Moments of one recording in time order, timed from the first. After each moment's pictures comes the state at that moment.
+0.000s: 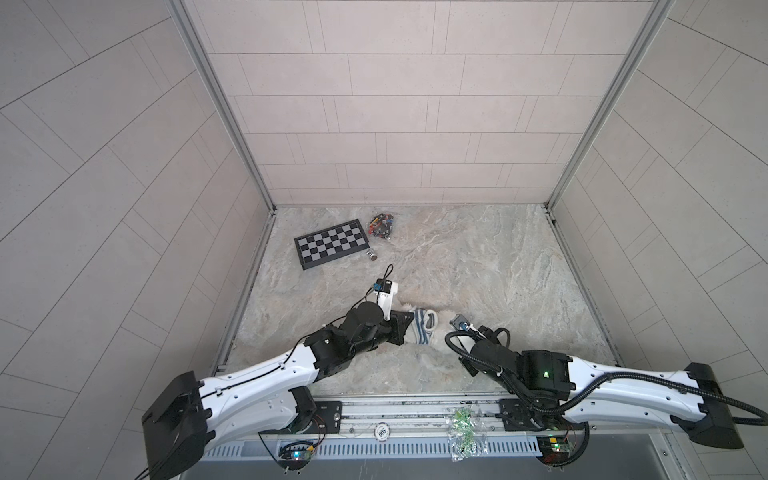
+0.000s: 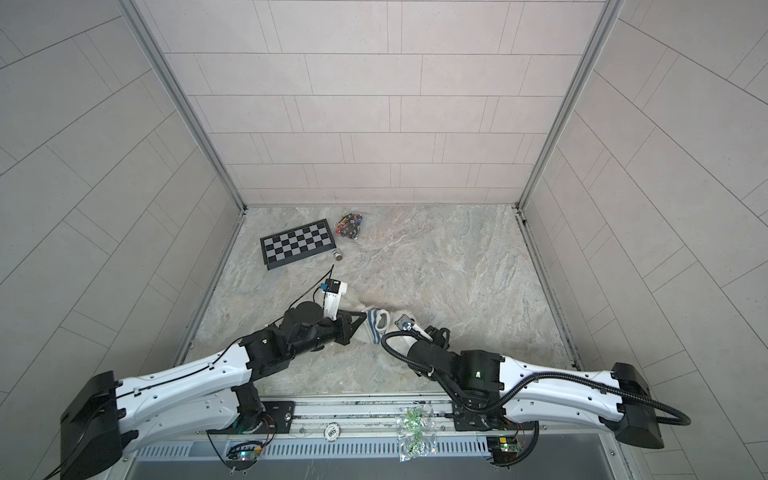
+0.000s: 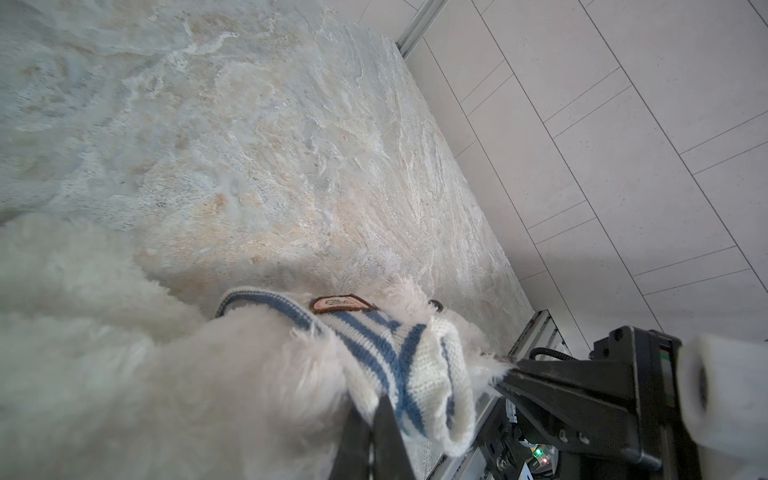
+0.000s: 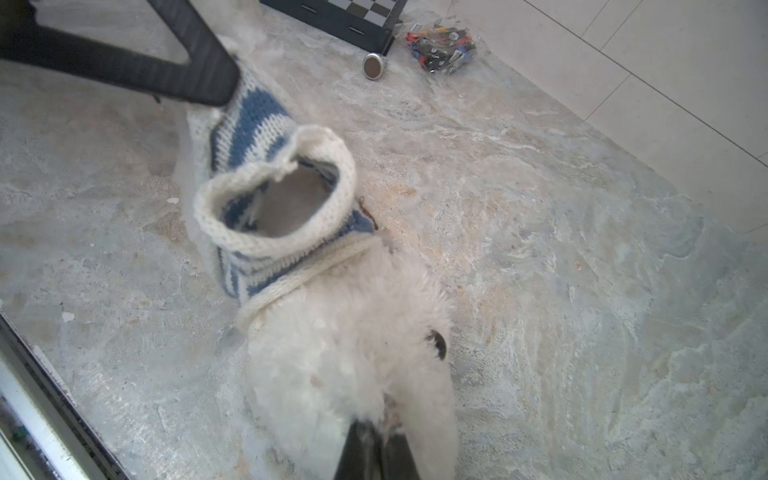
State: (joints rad) left arm -0.93 0.97 0.50 0.02 -0.02 -0.72; right arm 1.26 0.79 0.51 -0.47 0.62 0.24
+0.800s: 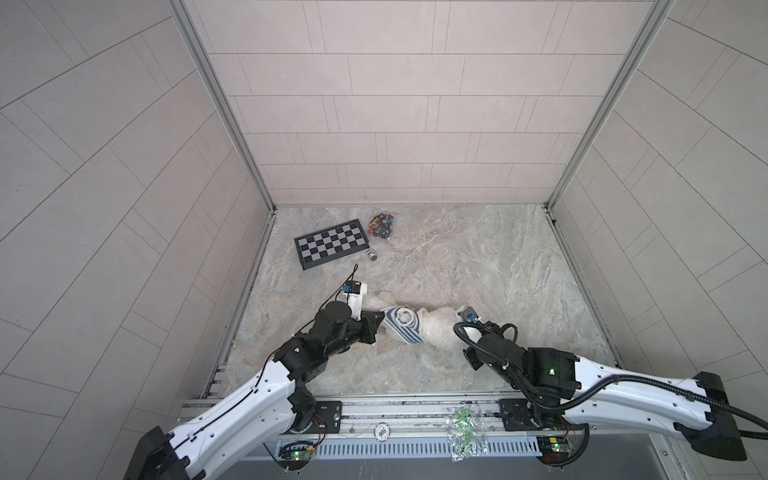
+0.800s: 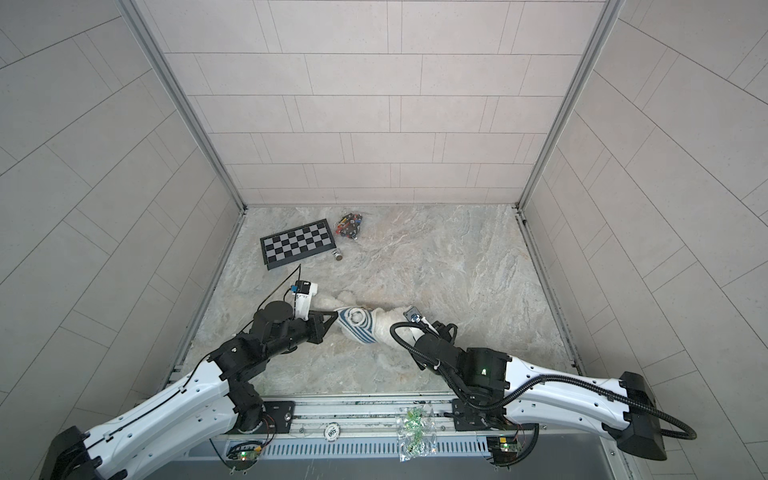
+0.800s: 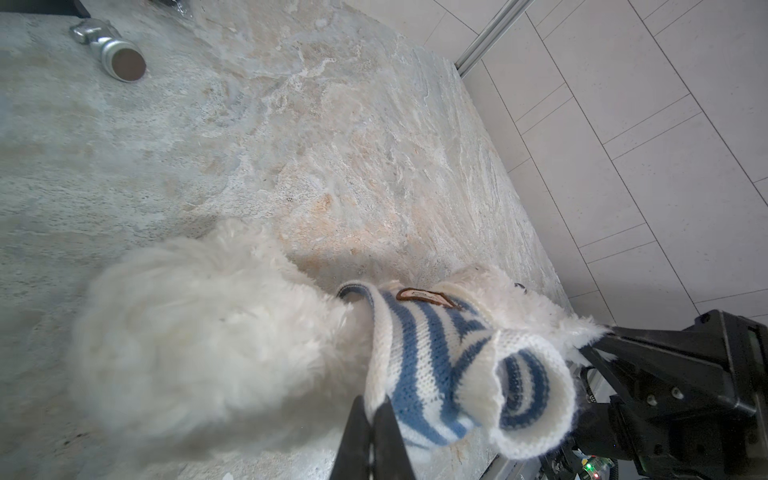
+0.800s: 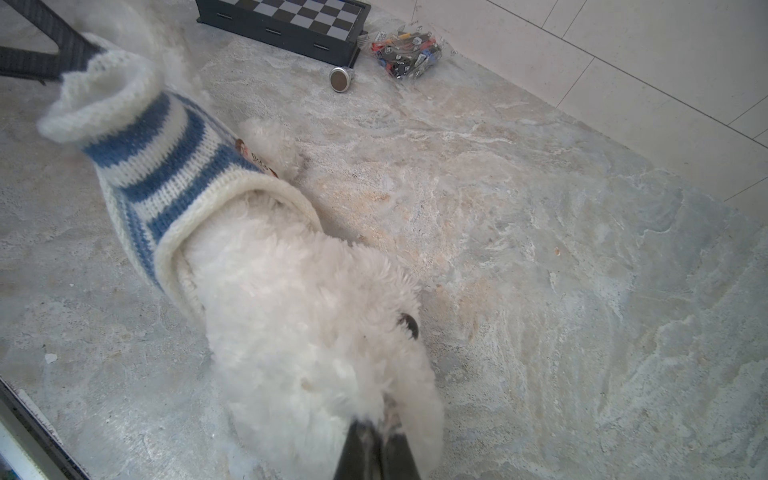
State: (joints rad) left arm -0.68 0.72 0.40 -0.17 0.11 -0.63; right arm 1.19 0.74 0.50 -0.47 0.60 0.28
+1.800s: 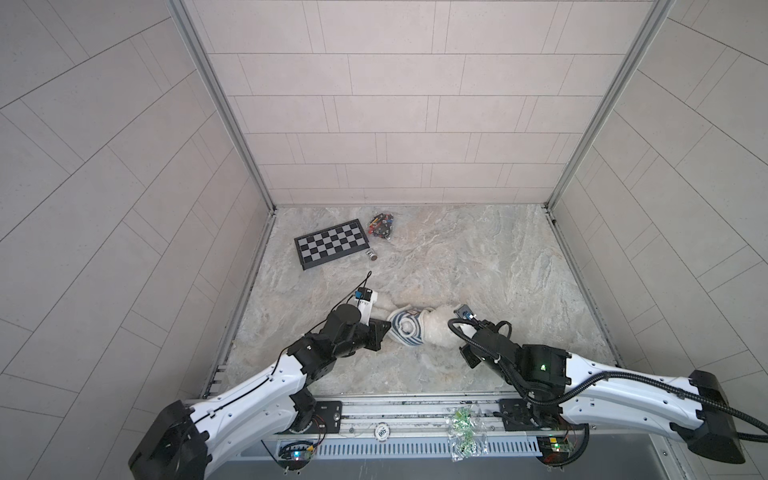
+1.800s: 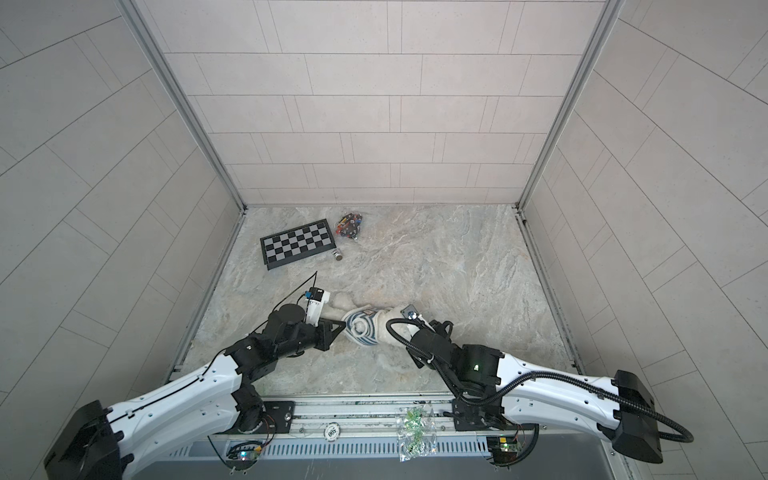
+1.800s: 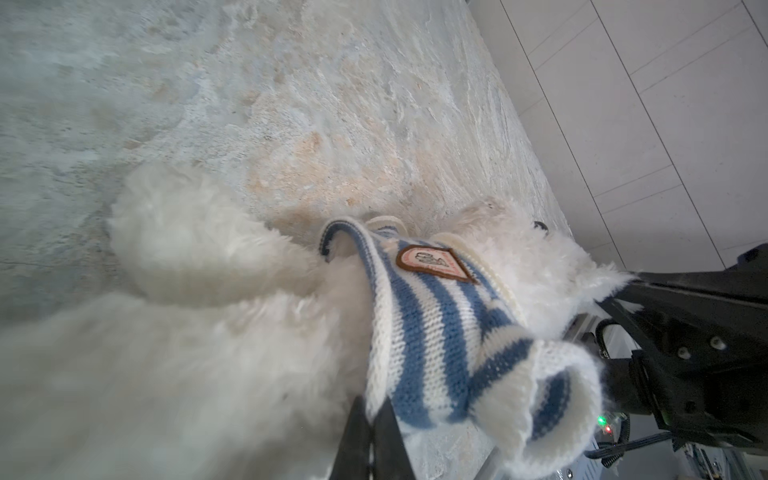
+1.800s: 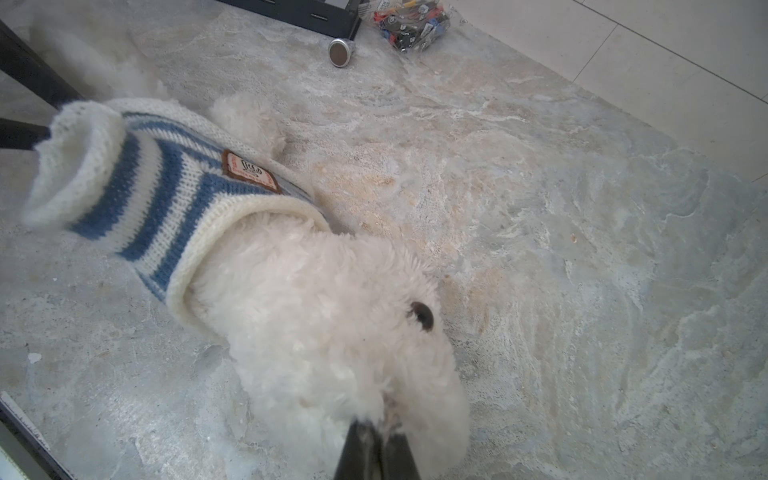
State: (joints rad) left arm -0.70 0.84 0.32 -0.05 0.17 -0.61; right arm 1.13 0.80 0.49 -0.44 0.54 0.28
